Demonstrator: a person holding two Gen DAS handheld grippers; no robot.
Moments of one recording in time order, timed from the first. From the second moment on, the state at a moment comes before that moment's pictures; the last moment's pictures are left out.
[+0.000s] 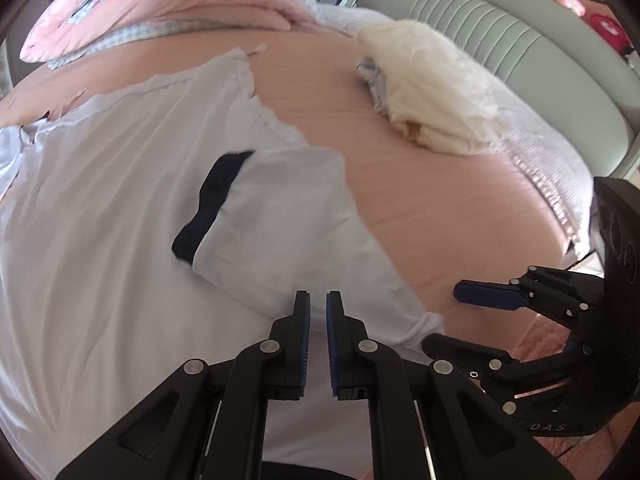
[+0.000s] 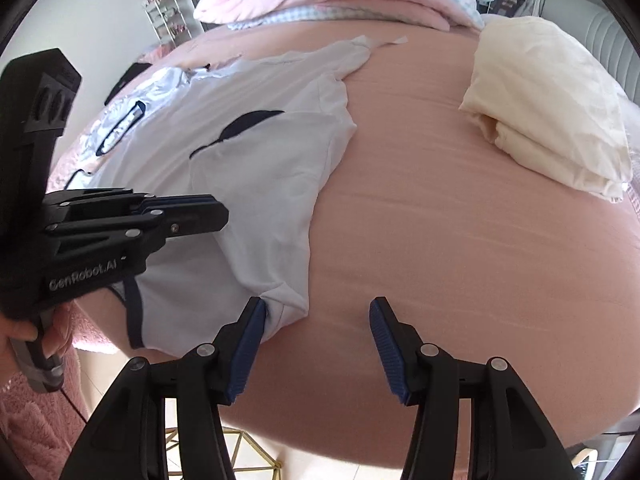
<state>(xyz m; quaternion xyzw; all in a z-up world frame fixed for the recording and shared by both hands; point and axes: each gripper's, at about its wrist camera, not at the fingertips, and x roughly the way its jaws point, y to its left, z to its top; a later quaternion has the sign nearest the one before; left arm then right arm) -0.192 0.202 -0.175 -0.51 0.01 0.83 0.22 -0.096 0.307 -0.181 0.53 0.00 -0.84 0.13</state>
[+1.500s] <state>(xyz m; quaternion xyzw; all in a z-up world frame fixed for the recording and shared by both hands) -0.107 0.038 -0.180 -0.54 0.00 0.84 0.08 -0.075 0.186 -0.159 0.52 0.09 -0.84 0.13</state>
